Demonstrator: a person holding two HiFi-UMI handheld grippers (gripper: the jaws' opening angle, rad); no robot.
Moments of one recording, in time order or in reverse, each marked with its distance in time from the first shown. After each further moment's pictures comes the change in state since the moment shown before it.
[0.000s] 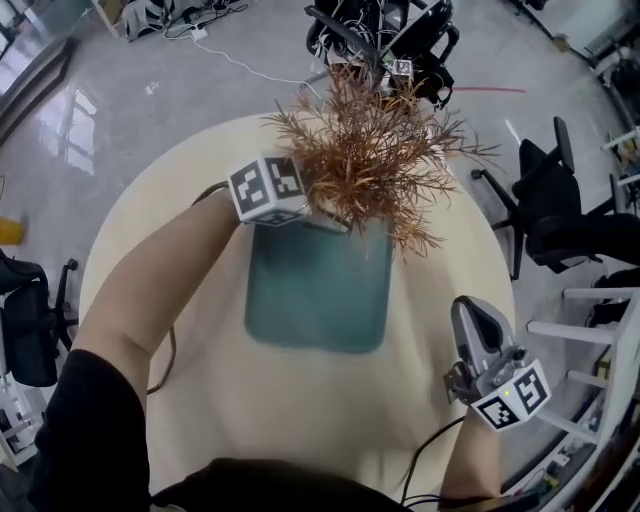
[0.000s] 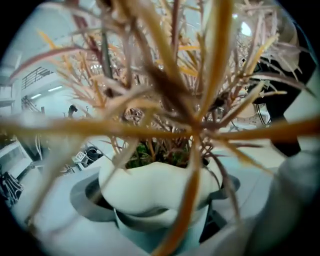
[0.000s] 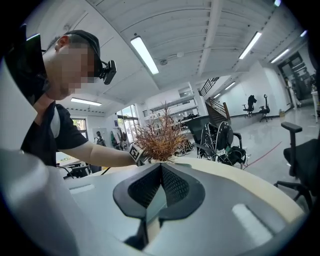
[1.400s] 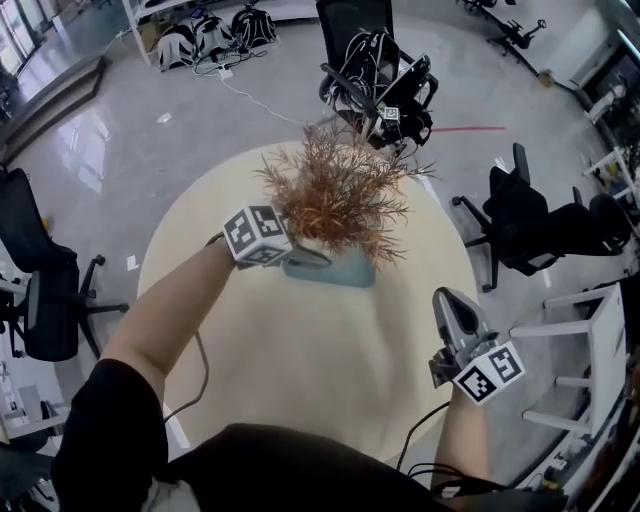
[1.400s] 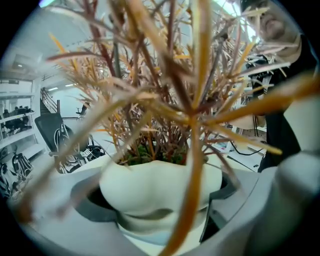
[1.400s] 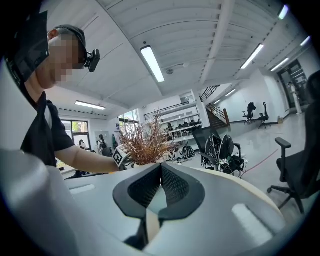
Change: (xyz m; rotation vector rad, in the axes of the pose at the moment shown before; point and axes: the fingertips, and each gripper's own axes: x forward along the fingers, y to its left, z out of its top) left arm -0.149 -0.177 0.081 -0.164 -0.043 0.079; right arm -0.113 0.141 0.081 -0.026 -0.046 -0.009
